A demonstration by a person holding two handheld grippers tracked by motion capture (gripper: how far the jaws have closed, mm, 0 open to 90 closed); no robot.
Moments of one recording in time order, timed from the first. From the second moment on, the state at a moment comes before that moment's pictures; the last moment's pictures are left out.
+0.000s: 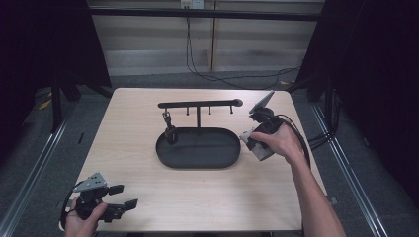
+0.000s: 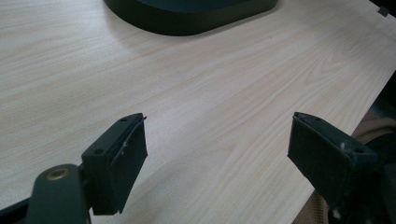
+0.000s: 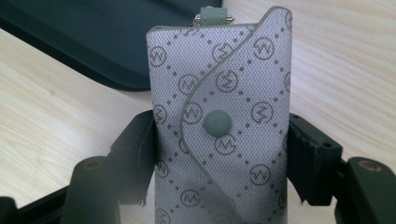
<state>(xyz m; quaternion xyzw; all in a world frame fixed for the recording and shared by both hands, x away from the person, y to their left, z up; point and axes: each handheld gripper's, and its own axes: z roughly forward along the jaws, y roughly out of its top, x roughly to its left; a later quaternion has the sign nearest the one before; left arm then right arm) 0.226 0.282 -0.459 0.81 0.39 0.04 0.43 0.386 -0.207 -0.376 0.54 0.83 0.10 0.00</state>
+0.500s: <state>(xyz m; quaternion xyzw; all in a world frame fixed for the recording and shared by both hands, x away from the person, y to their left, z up) 0.225 0.282 -0.459 0.81 0.39 0.04 0.44 0.395 -0.188 -0.381 0.55 0.81 0.19 -0.03</state>
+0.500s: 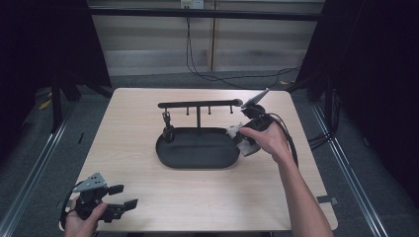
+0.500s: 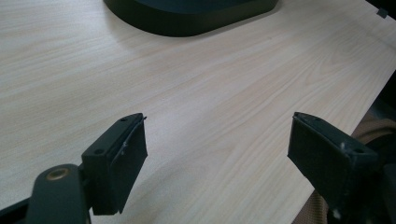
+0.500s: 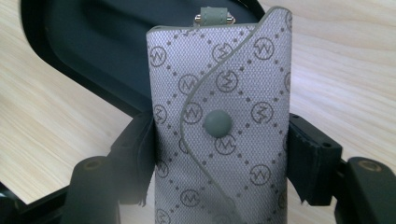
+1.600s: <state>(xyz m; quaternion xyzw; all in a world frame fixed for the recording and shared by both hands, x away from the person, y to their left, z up) 0.224 0.282 -0.459 0.81 0.38 0.04 0.44 0.405 -0.165 -0.433 0.60 0.74 0.28 -0.04</state>
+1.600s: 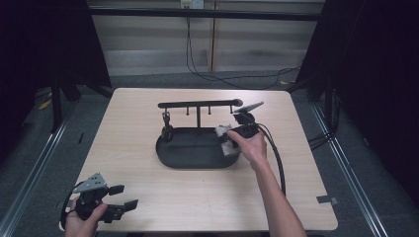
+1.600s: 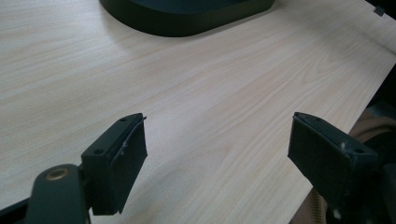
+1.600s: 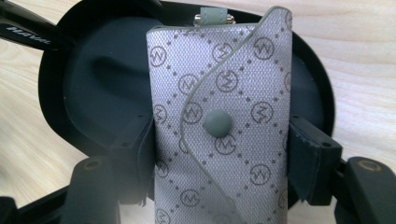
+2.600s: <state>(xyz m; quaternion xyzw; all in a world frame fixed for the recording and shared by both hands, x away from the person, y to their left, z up) 0.224 0.281 -0.459 0.82 0.38 0.04 0.43 0.410 -0.146 -0.471 0.60 0.75 0.28 0.00</state>
